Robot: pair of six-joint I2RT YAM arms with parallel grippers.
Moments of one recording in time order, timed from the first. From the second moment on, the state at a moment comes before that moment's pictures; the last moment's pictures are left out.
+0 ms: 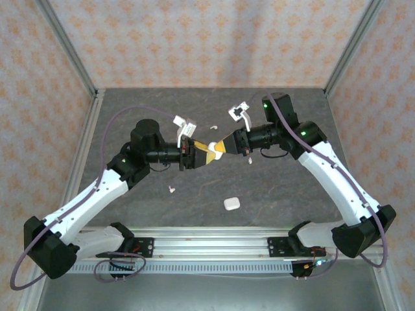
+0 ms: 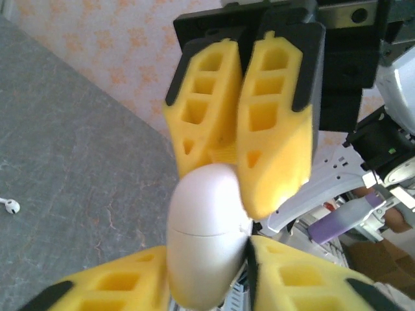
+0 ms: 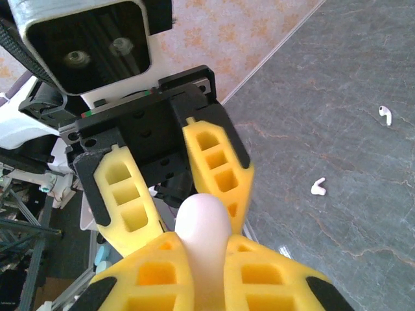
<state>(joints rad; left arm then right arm) -0.55 1.11 0.97 -0.07 0.84 -0.47 0.52 1.29 1.44 -0.82 -0.94 0.20</state>
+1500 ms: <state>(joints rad) -0.55 0.88 0.86 -0.21 0.49 -0.31 0.50 1.35 1.43 -0.84 -0.60 0.31</state>
